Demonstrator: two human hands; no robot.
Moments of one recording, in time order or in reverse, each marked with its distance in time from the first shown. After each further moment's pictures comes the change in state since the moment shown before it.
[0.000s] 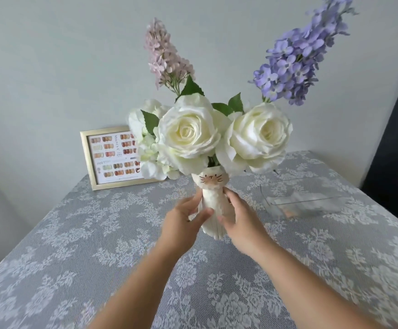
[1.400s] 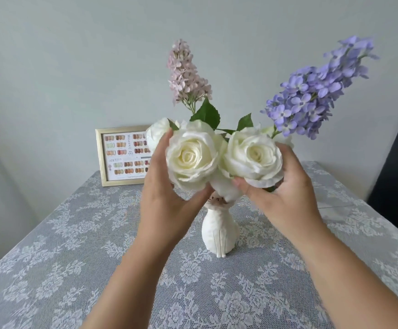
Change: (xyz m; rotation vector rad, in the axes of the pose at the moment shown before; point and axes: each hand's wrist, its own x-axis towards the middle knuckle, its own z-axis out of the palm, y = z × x) left_hand -0.041 0.097 -0.067 0.034 0.475 0.415; right_hand -0.027 -0.086 -0.087 0.280 0.325 -0.580
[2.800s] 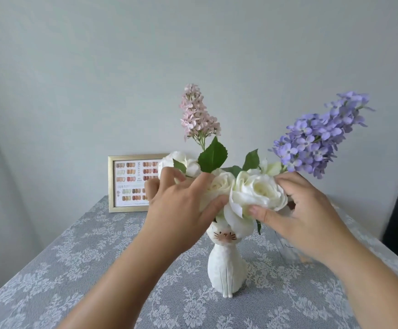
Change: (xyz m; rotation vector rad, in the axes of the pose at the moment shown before) left_hand 0.051 0.023 -0.011 0.600 -0.307 0.073; right_hand 0.031 -0.023 -0.028 -0.339 -0.226 0.096
